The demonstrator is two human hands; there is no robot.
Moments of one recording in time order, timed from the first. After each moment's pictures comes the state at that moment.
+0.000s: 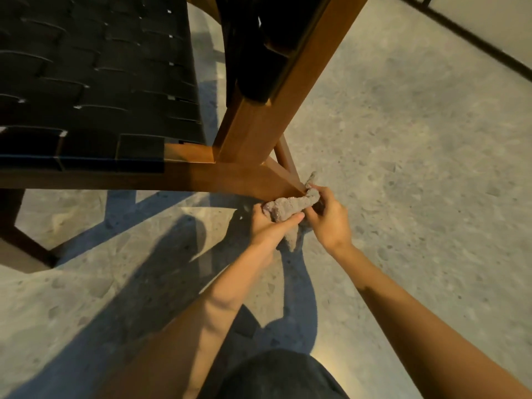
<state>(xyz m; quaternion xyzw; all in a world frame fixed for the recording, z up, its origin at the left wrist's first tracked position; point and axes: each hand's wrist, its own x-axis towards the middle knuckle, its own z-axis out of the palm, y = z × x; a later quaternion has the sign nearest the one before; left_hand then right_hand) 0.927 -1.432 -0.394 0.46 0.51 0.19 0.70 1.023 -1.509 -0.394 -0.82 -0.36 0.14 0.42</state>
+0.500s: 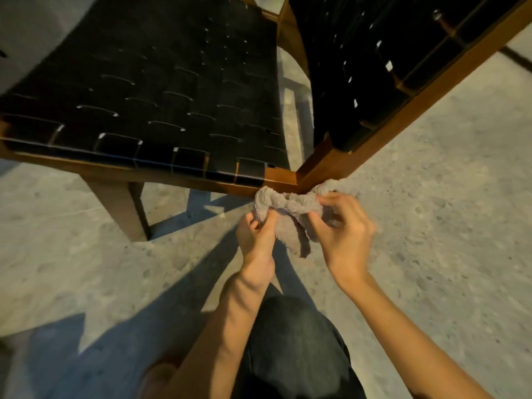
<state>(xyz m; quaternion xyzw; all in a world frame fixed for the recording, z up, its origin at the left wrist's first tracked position) 0.807 -1.417 -0.293 0.34 0.61 0.34 0.63 0.907 -1.486 -0.274 -0.74 -0.48 -0.05 0.47</state>
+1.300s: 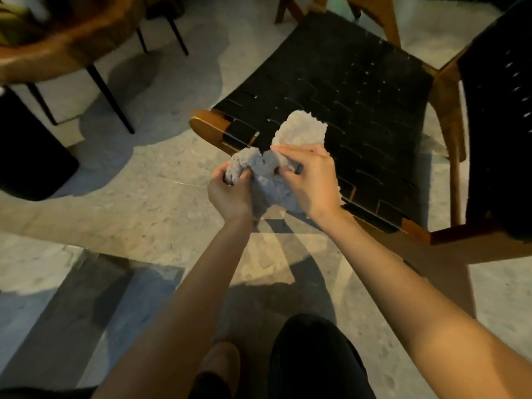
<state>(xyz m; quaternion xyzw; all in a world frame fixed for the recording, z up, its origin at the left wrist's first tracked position) 0.619 -1.315 -0.202 0.30 0.68 0.58 0.32 0.732 -1.309 -0.188 -0.58 -0.71 0.12 0.38</state>
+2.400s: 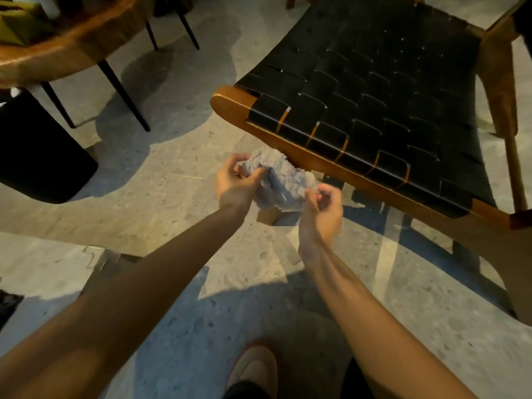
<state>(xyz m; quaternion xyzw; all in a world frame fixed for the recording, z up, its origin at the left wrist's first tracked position) 0.552 -1.291 -0.249 0.46 0.65 0.47 0.37 0.652 -1.332 -0.296 -0.67 -0.25 0.34 0.61</state>
